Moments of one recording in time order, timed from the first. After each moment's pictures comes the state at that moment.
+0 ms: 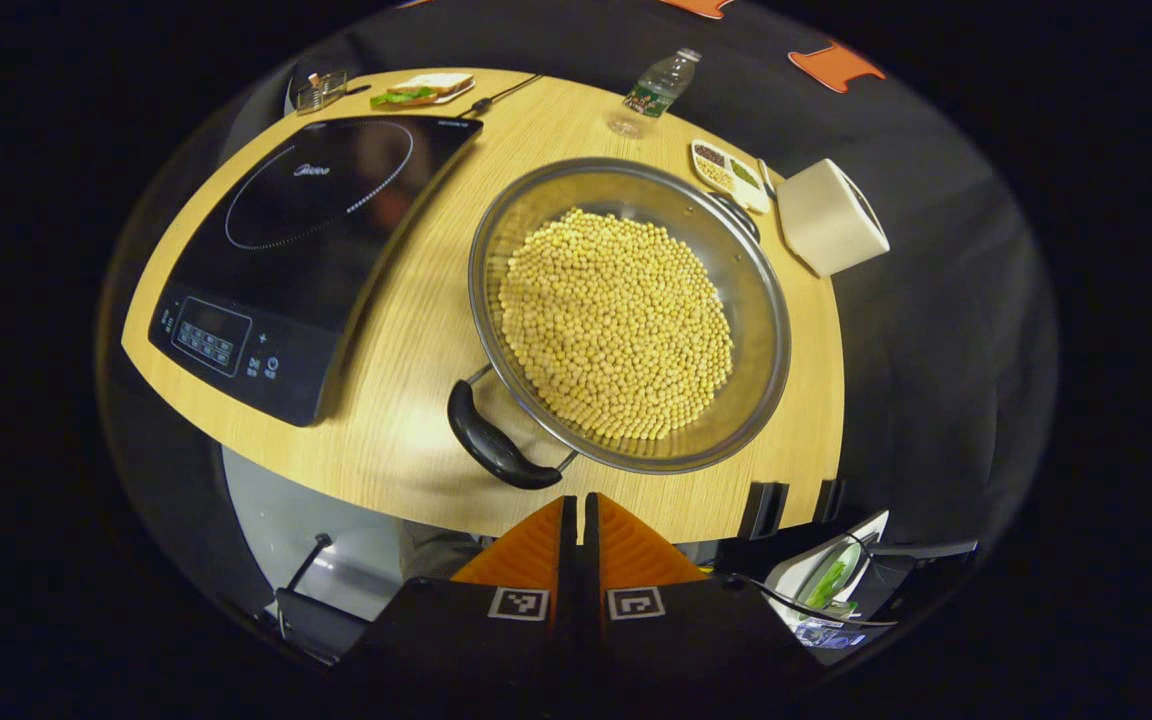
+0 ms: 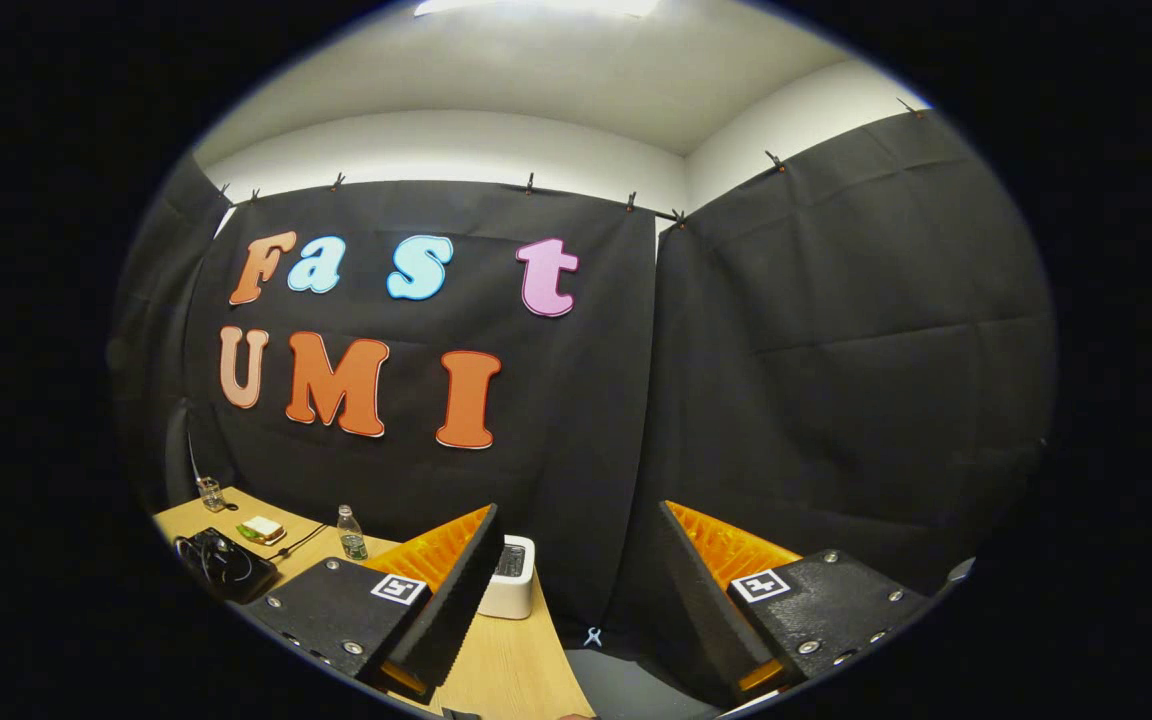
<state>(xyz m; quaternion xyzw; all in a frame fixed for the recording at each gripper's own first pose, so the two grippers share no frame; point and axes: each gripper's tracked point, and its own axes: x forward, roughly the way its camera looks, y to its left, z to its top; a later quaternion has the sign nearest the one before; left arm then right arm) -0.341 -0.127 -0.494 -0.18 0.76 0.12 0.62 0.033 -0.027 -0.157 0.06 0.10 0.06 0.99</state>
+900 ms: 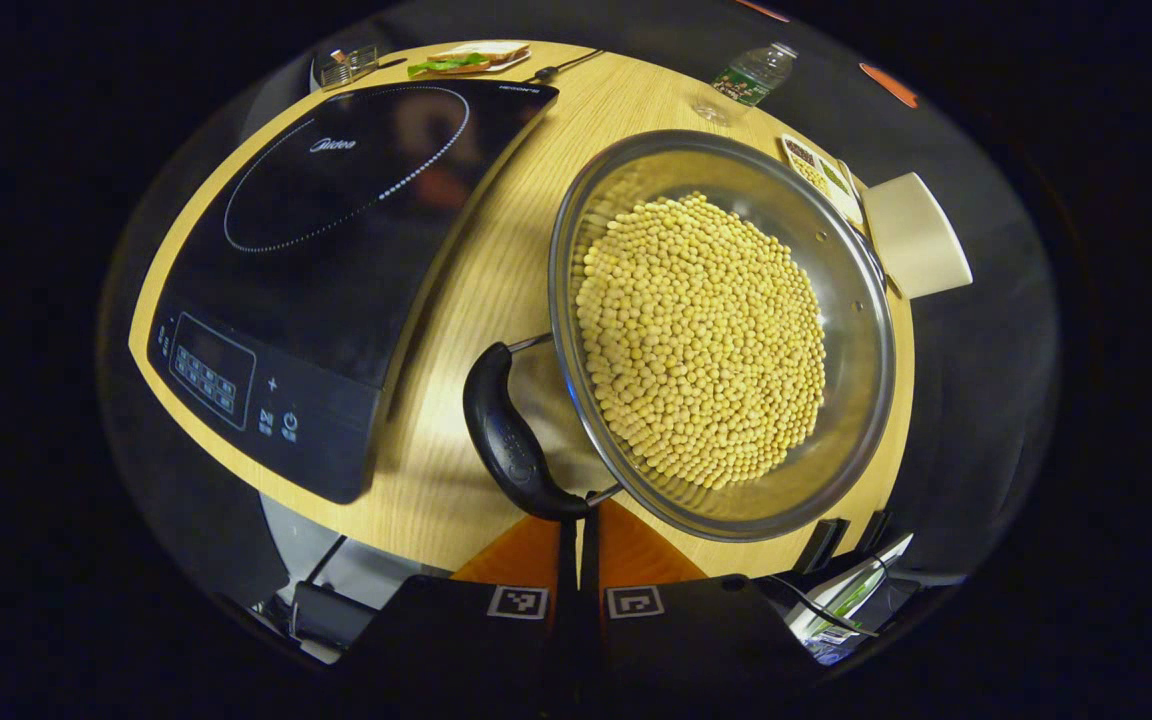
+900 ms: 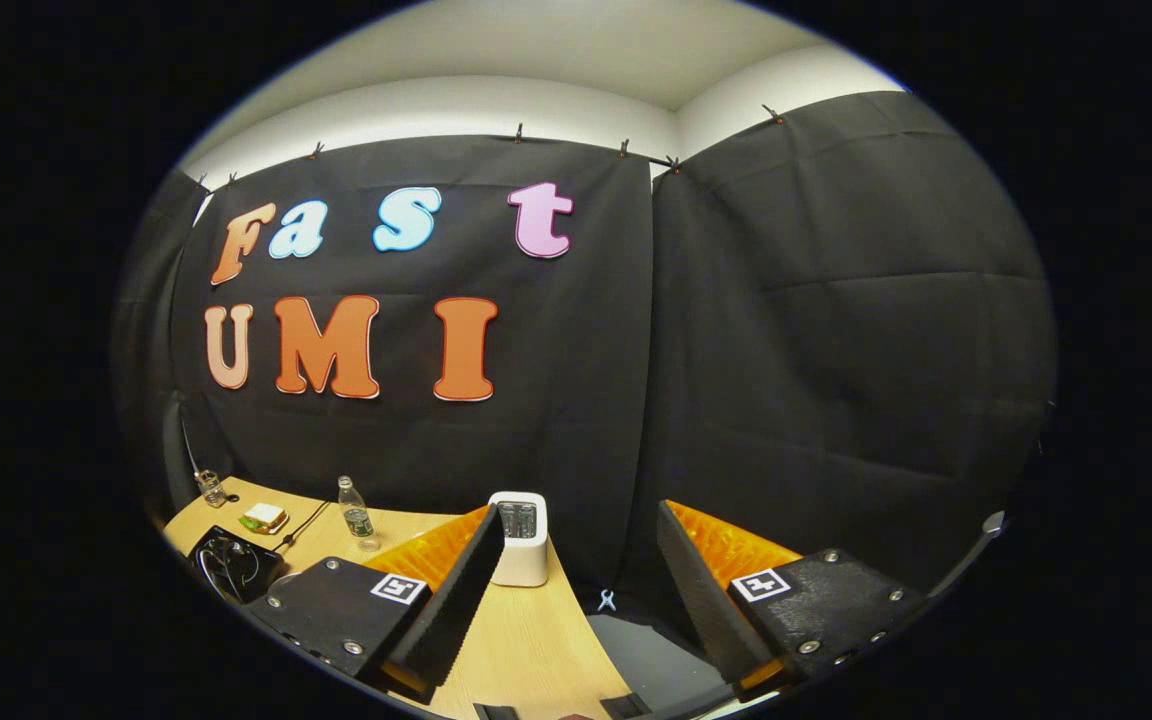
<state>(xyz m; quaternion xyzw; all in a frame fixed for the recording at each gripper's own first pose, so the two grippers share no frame) -0.328 -0.081 -0.541 -0.14 0.78 0.16 0.60 0.033 0.017 -0.207 0.06 0.18 0.04 0.98</state>
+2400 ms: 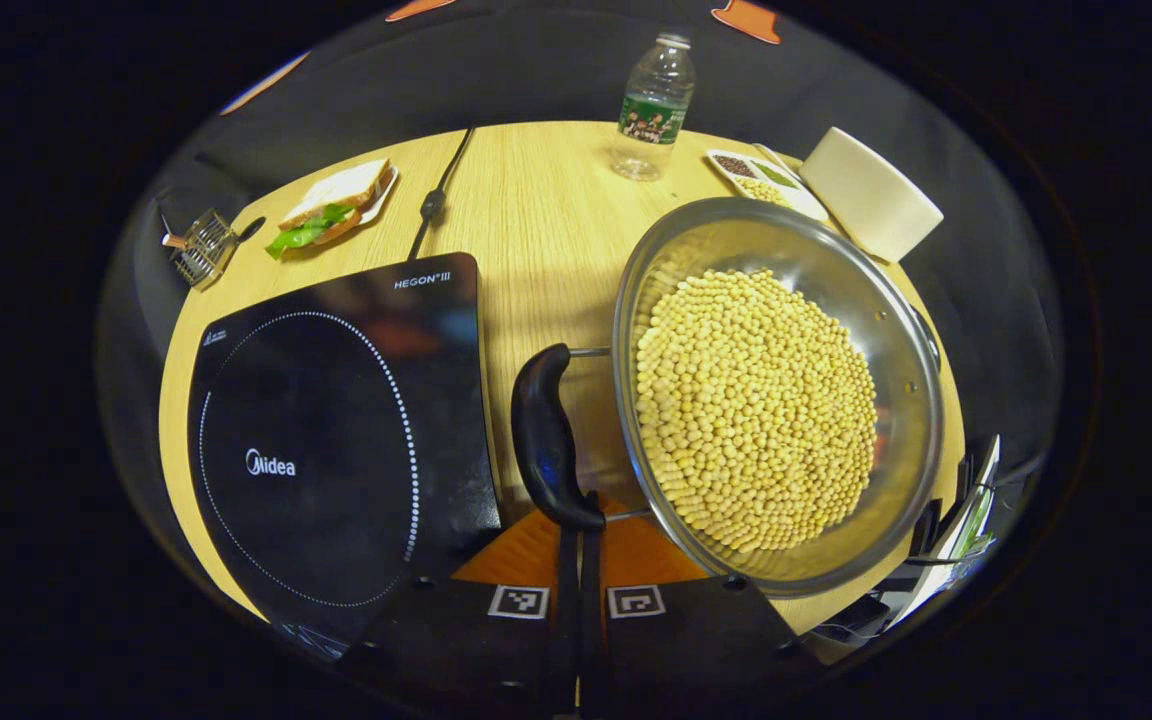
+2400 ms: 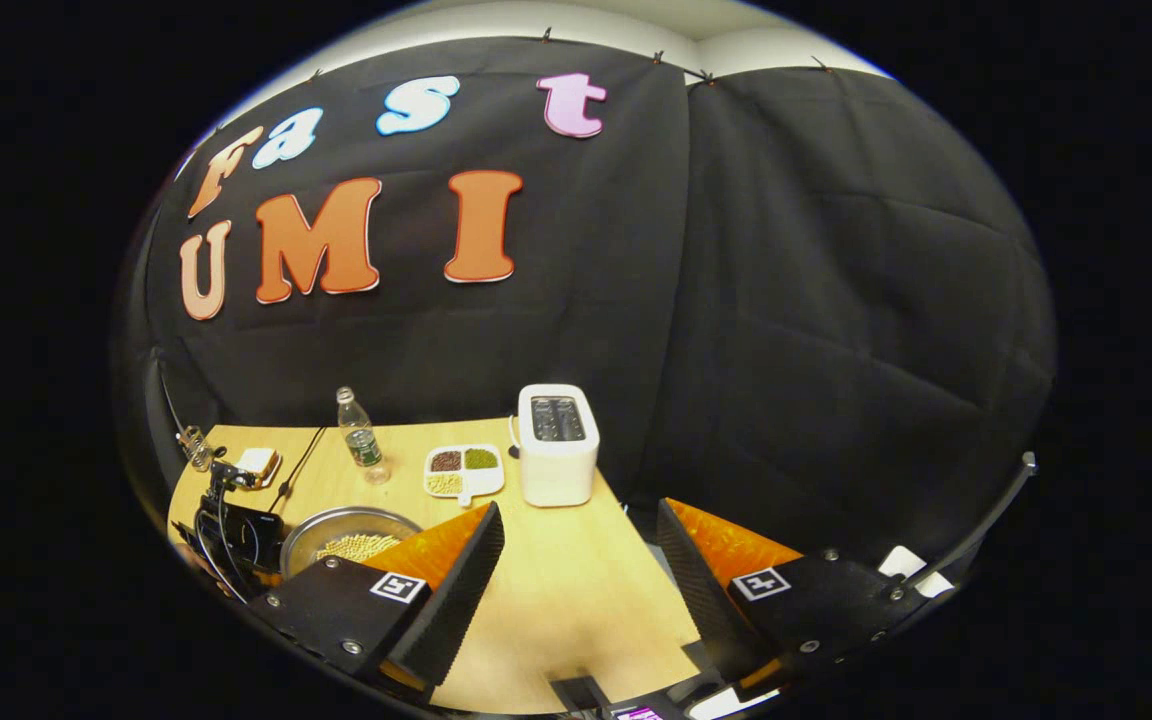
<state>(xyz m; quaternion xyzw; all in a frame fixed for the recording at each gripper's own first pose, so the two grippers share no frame) -0.243 -0.036 -0.566 0.01 0.72 -0.01 0.69 0.016 0.162 -0.310 0.04 0.36 0.05 0.93</state>
